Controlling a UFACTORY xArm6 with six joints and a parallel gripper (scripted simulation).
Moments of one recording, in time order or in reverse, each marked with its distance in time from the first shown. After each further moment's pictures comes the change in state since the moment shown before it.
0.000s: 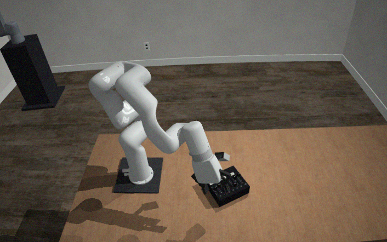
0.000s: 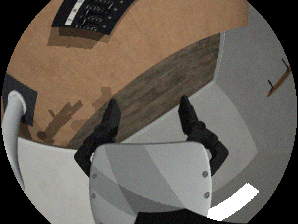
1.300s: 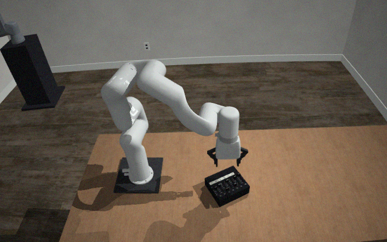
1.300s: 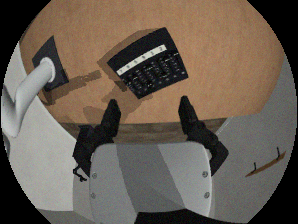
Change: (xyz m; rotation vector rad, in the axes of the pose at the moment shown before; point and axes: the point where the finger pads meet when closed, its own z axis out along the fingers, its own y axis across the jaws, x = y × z) arm 0.173 -0.023 -0.016 0.391 0.297 -0.424
